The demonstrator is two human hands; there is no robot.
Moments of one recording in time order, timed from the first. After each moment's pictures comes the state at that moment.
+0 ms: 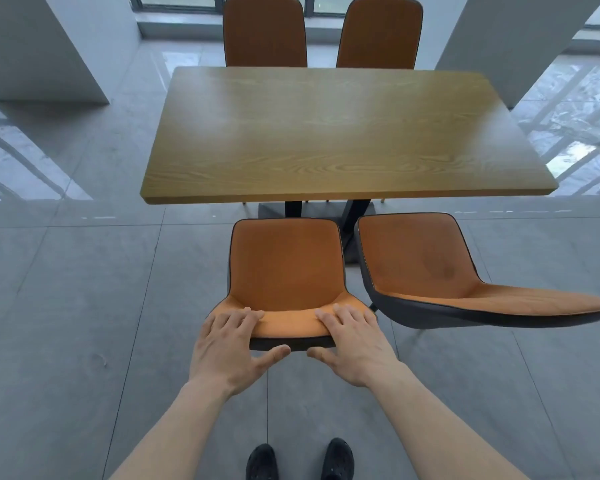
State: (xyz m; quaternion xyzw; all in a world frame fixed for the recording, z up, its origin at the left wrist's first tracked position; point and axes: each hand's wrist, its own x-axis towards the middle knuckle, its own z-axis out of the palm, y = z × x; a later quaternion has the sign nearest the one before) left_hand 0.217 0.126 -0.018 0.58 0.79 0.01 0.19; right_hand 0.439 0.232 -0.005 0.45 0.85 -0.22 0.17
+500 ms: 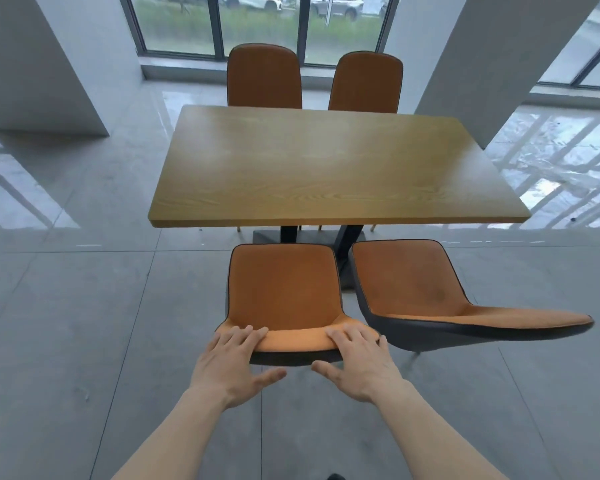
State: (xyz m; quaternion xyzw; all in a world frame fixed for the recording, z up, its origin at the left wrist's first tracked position) left_hand 0.194 0.122 -0.024 0.59 0.76 -0.02 0.25; right_hand 0.433 0.216 0.002 0.52 0.81 -0.23 0.16
